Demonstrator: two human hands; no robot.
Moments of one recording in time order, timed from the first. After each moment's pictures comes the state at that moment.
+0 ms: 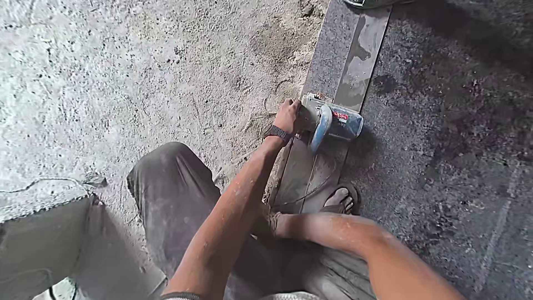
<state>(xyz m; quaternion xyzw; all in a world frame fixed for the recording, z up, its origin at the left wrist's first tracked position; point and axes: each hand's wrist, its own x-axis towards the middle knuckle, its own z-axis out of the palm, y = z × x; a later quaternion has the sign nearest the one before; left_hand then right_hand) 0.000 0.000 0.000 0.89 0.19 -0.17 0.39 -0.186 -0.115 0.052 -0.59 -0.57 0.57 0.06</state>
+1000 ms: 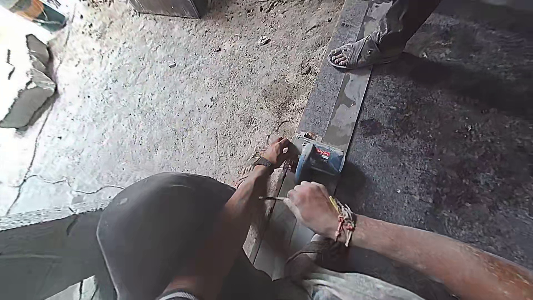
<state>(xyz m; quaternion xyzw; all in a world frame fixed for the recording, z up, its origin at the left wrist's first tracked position) 0.001 -0.001 0.006 0.90 0.19 -0.17 0.36 0.013 -0.227 0.124 -0.73 -0.55 0.35 0.19</state>
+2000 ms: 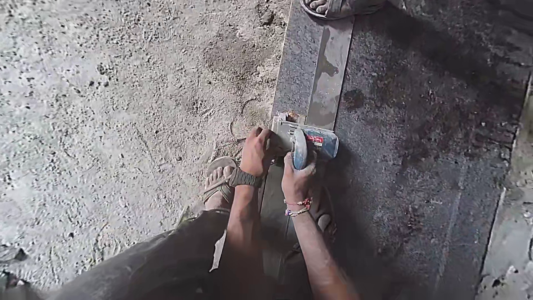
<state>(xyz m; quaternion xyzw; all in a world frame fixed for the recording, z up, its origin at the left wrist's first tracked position) 0.005 0.003 -0.015 0.88 0.20 -0.09 0.42 -0.009 -0.114 -0.001 -0.87 0.17 -0.01 0.46</state>
